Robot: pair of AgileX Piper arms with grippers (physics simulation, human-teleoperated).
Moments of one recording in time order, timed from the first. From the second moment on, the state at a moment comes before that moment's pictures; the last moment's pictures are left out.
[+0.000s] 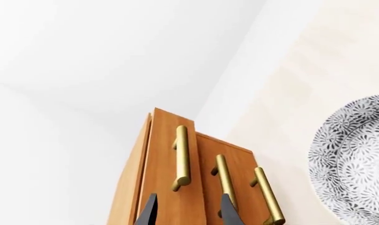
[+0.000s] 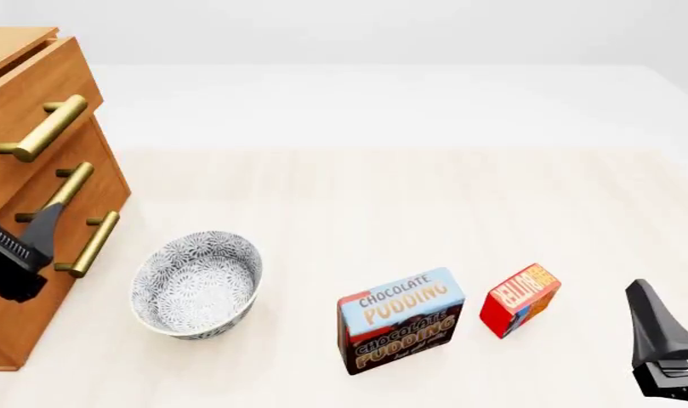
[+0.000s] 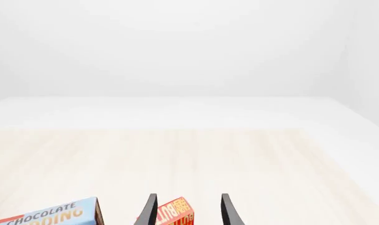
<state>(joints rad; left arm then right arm) 0.03 0.62 -0.38 -0.08 1.13 0.00 0.01 0.00 0.00 0.00</state>
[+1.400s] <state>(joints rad) 0.10 0.81 -0.45 -0.16 1.17 0.00 0.01 0.00 0.00 0.00</state>
